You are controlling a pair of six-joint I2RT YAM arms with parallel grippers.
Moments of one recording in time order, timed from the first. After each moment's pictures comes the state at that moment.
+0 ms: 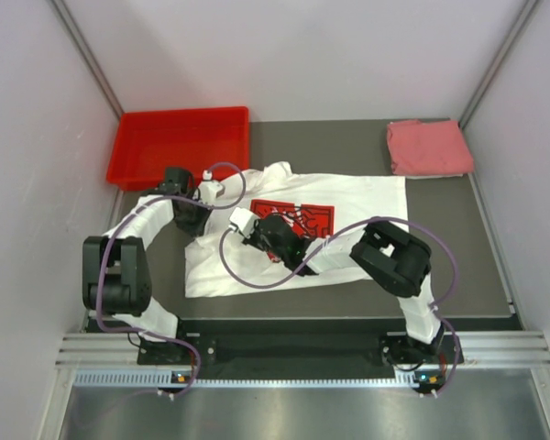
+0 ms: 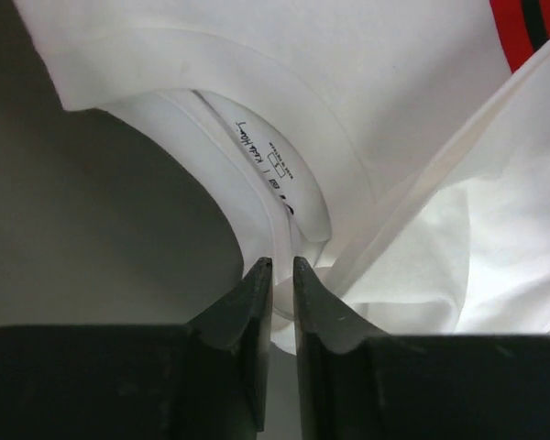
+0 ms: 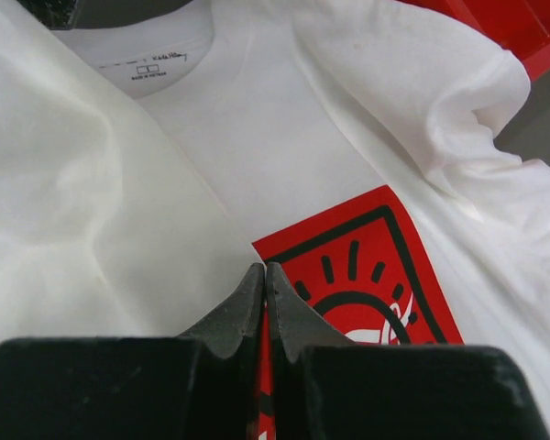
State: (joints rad) left arm -0.05 1.58 1.03 -0.64 0.23 0.54; right arm 1.02 2.02 1.08 0.59 0.18 -0.35
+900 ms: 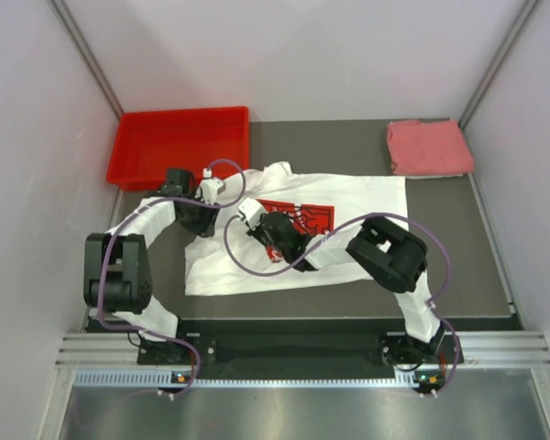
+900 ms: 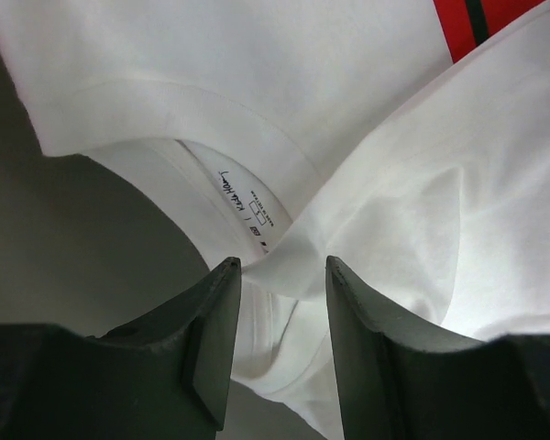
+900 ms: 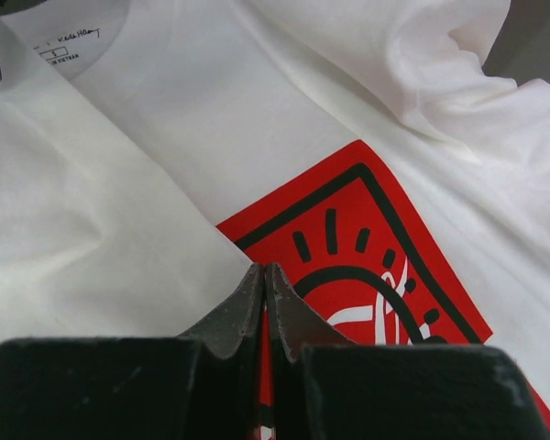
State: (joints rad) left arm -0.05 1.59 1.00 -0.53 0.31 0.45; right arm 0.98 2.06 1.09 0.59 0.25 -0.22
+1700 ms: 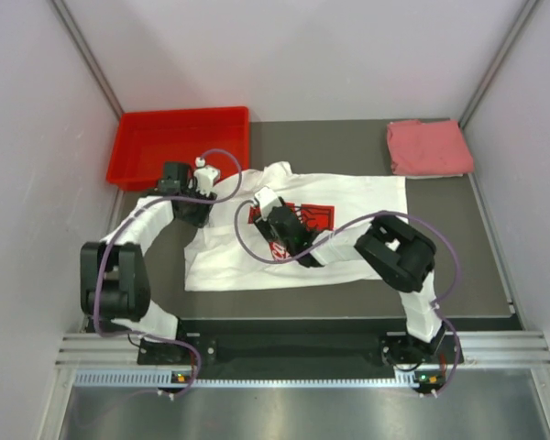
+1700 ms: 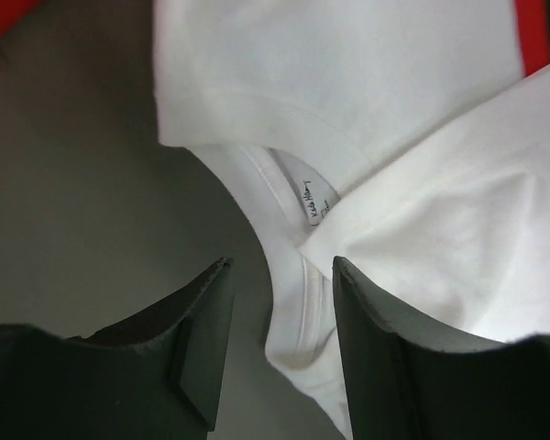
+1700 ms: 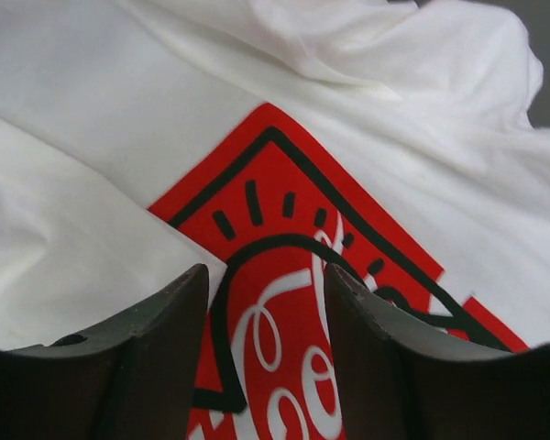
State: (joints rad) left arm -0.07 1.59 1.02 -0.47 0.15 0.39; right arm 0.94 2.05 1.09 0.56 0.38 -0.07
